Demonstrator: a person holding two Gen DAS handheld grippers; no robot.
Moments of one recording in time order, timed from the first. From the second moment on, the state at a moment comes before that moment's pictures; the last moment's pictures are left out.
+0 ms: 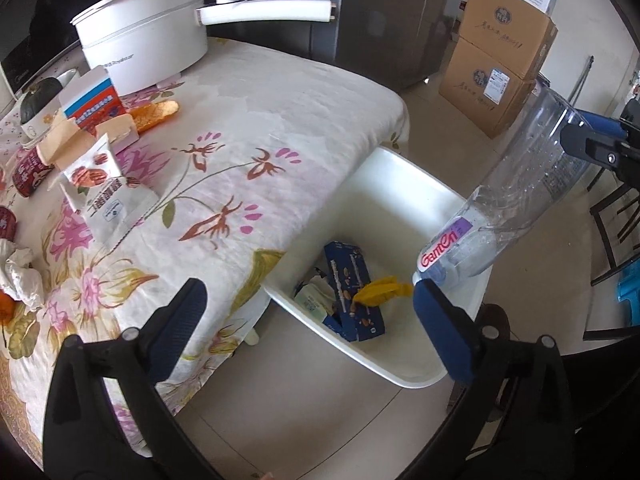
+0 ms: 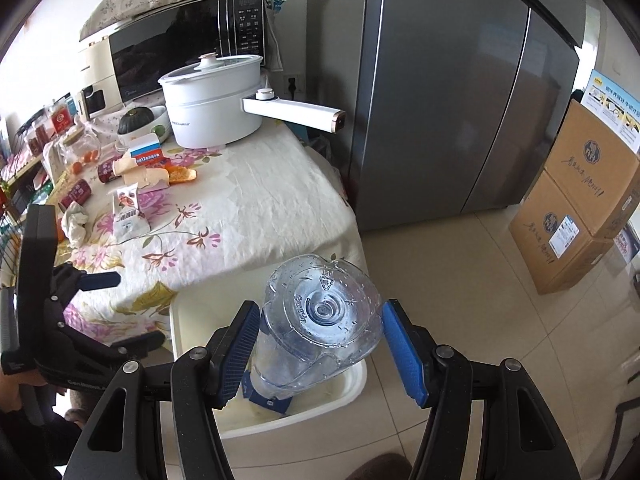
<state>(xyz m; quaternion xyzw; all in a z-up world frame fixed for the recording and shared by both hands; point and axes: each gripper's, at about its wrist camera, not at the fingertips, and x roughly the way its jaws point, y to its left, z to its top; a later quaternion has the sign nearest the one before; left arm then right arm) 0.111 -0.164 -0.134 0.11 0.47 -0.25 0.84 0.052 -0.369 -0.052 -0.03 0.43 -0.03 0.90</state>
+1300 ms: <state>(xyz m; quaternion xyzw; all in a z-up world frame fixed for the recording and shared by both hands) 0.129 -0.012 -0.127 -0.05 0.53 -0.13 0.84 0.093 -0.295 -0.080 -0.05 0.49 0.01 0.87</state>
